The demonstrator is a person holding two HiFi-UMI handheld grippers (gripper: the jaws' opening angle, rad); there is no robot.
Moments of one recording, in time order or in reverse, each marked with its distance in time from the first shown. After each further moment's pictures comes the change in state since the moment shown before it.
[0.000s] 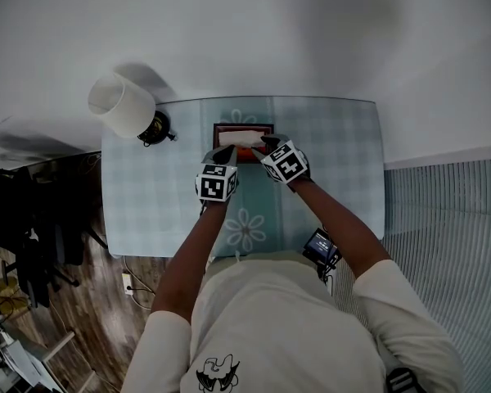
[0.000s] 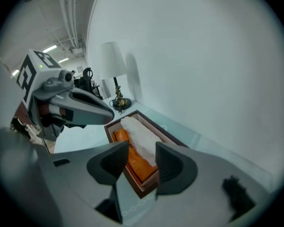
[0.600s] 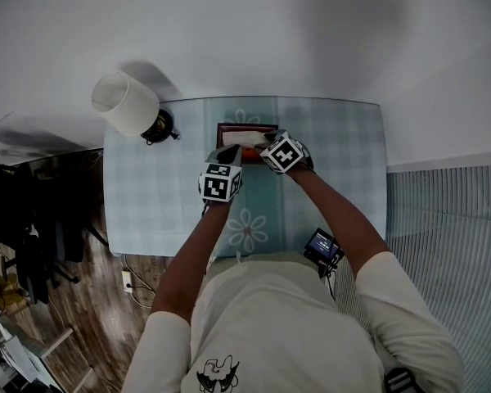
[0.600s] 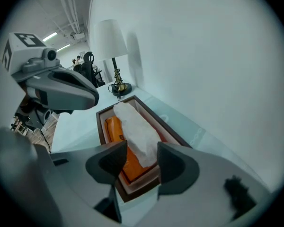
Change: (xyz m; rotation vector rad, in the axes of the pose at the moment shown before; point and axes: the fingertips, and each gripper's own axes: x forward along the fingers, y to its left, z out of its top) left arm -0.001 -0.004 0.004 0.002 0.002 -0.019; right arm 0.032 -0.012 -0.020 -0.067 0.181 0.041
